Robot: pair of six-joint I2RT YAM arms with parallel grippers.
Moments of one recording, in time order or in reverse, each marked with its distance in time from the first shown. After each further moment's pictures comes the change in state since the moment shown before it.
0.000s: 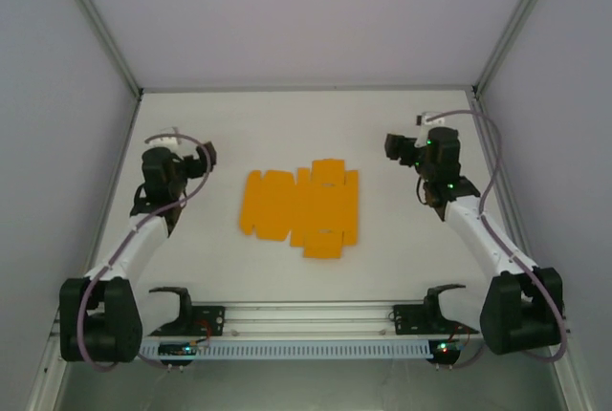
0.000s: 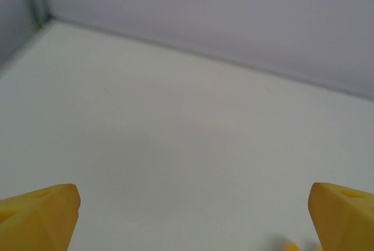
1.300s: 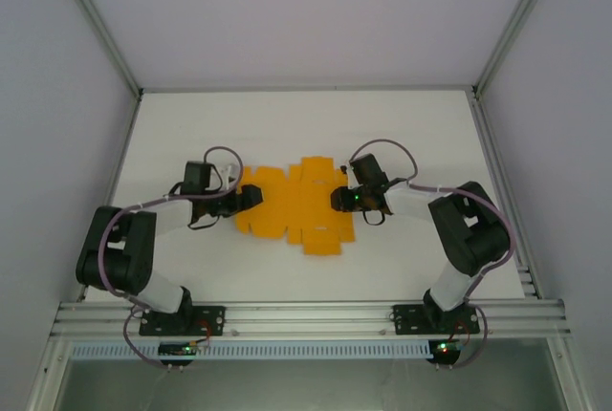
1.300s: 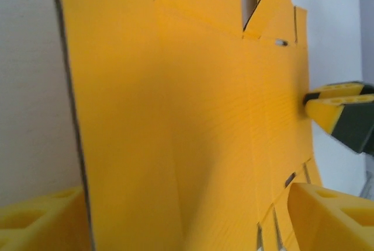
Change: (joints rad) left arm -0.102 0.406 0.005 -0.097 0.690 -0.157; right arm 0.301 0.518 0.008 -0.035 -0.233 0.145
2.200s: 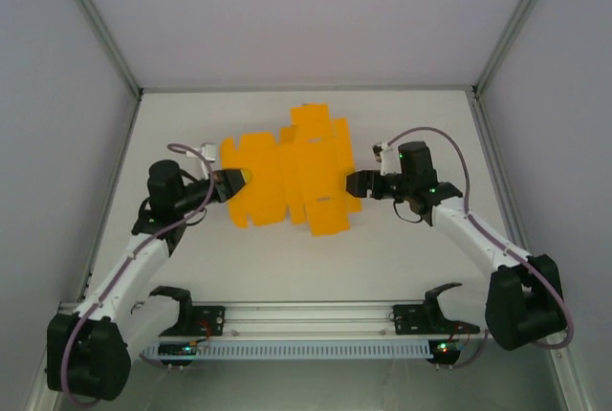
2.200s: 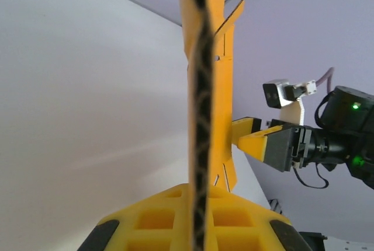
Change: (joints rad) left arm -0.006 -0.605 -0.074 0.122 0.077 -0.270; right arm -0.190 -0.484 -0.060 -0.138 -0.315 -0.030
